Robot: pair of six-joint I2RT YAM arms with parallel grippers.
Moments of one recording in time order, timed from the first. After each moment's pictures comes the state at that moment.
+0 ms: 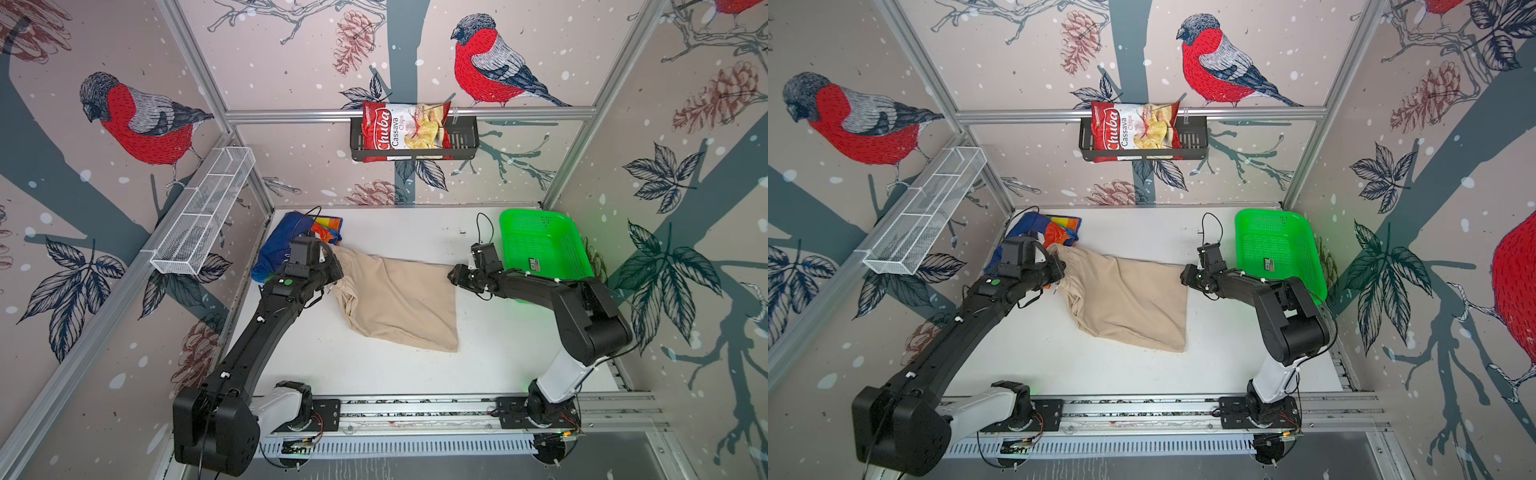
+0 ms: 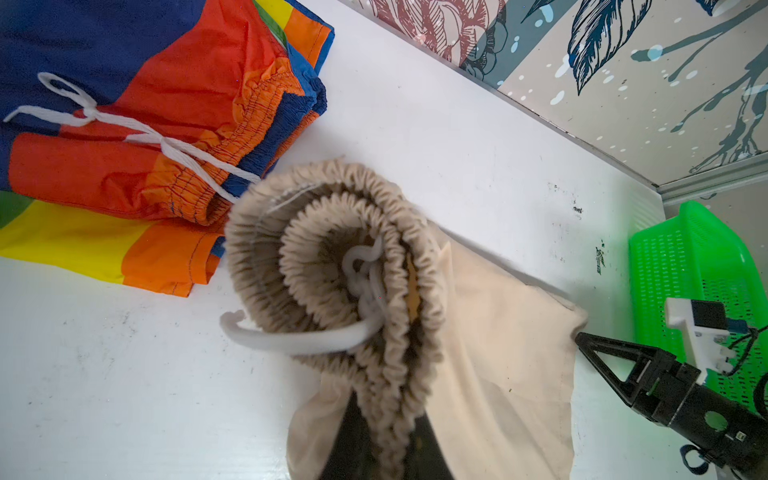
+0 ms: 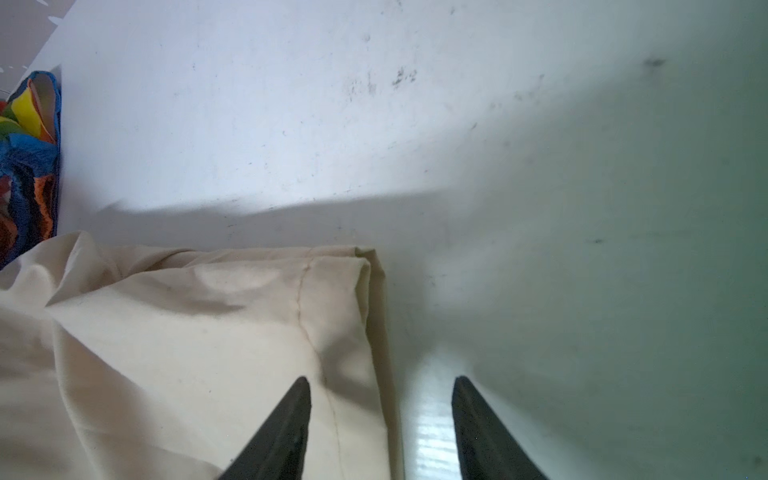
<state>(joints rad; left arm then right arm) -0.19 1.15 0.93 -0.50 0.11 -0.52 0.38 1.74 0.88 -0.04 -0.20 0.57</state>
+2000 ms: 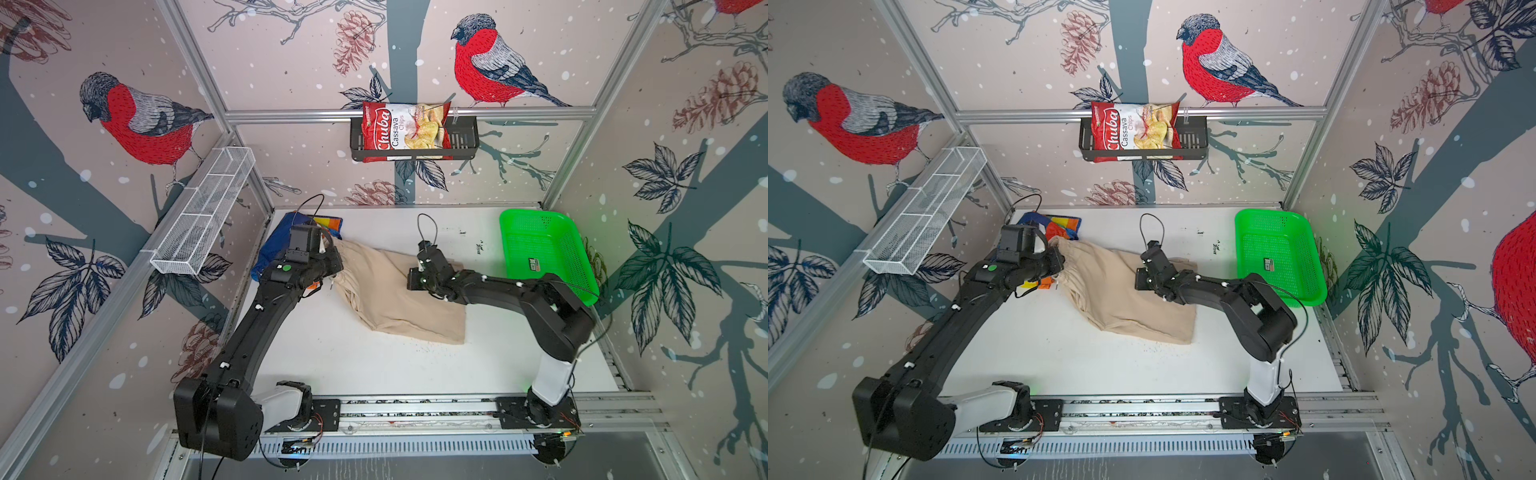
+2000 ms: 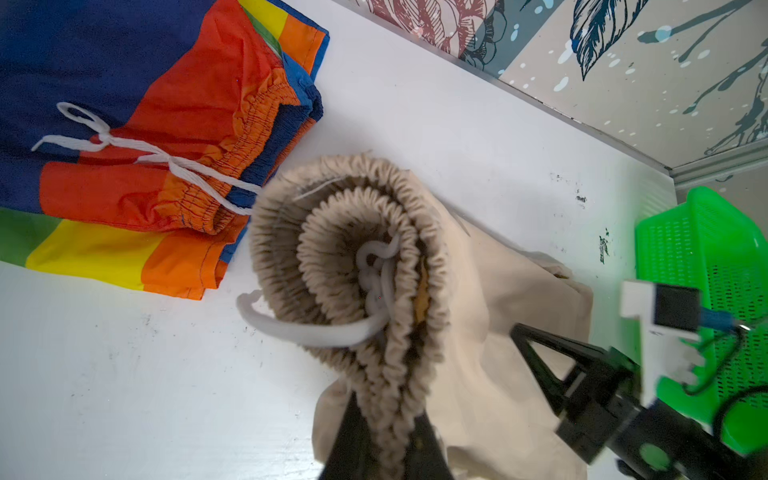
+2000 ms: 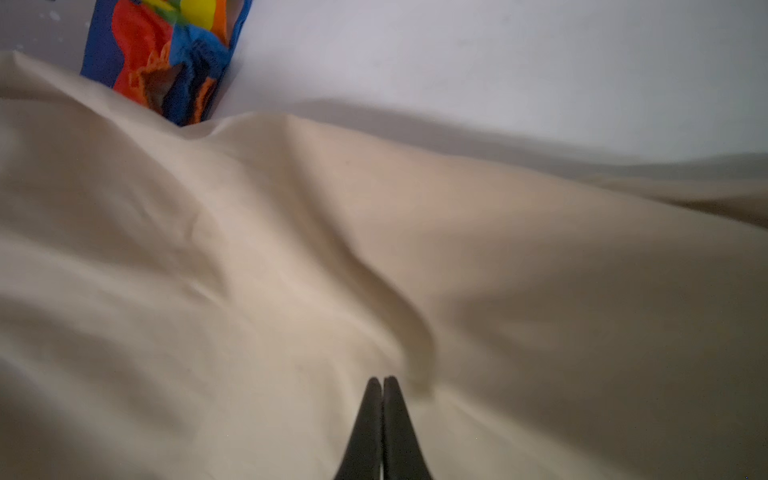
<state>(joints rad) -0.21 1.23 1.11 -0.66 0.10 -0.48 0.78 1.93 1.16 0.02 -0.04 0.58</state>
